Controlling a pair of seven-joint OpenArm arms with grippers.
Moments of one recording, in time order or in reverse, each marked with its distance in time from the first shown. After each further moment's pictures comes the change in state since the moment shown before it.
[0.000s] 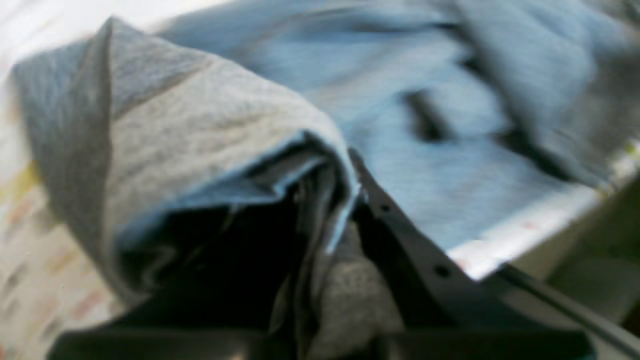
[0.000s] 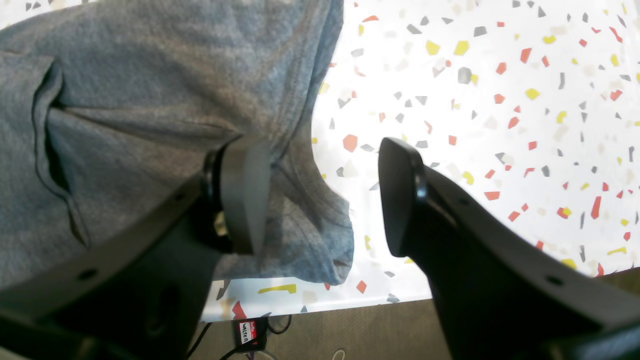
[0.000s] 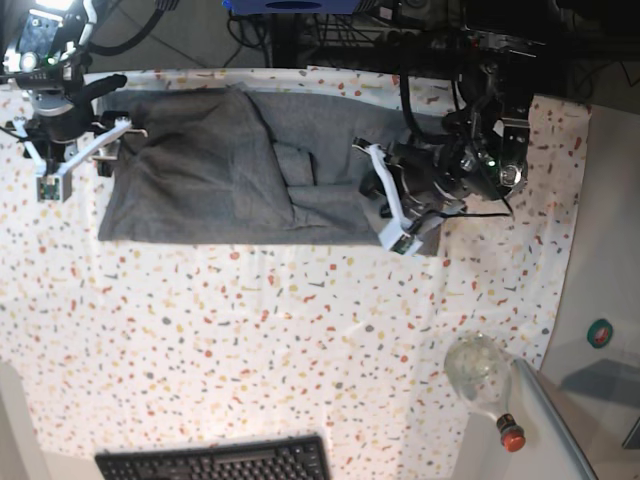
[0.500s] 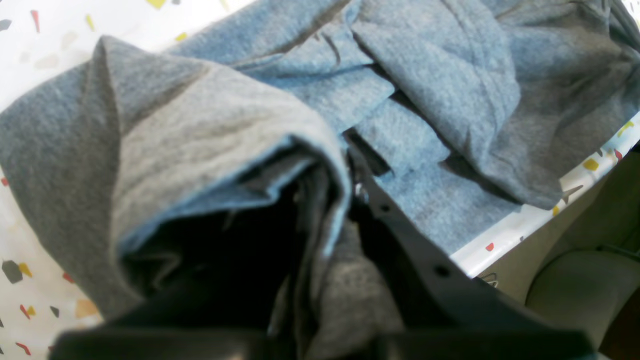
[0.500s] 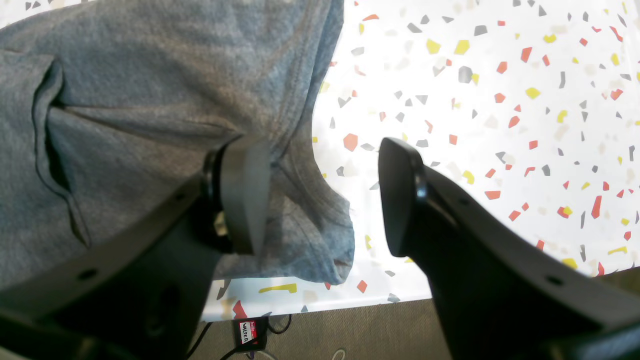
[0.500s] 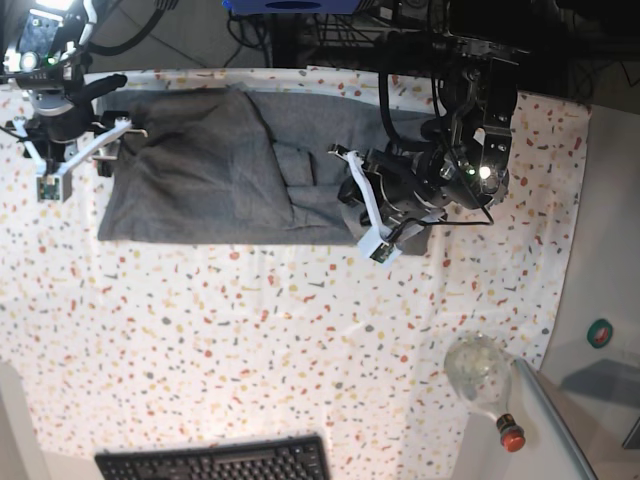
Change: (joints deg) left arm -1.8 2.5 2.0 -0.9 0.9 0.6 0.8; right arm 0.0 0.0 0.1 0.0 0.0 0.0 0.0
